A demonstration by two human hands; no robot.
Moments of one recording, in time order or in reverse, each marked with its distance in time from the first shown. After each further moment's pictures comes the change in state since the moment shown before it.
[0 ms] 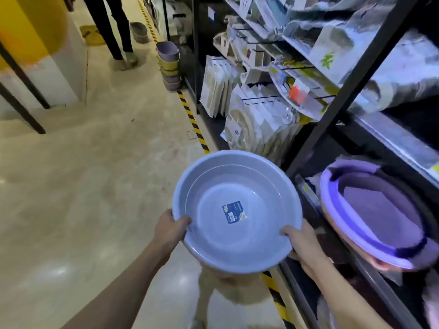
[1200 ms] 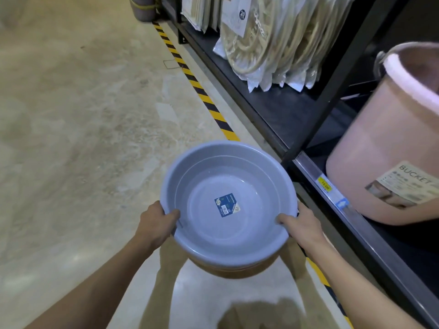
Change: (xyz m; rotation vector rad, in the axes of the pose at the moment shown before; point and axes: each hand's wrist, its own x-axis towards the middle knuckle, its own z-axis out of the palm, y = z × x) left_hand 0.302 -0.465 0.192 0.323 -0.021 0.070; right_hand 0.331 0.473 0.127 -0.406 0.073 -0.013
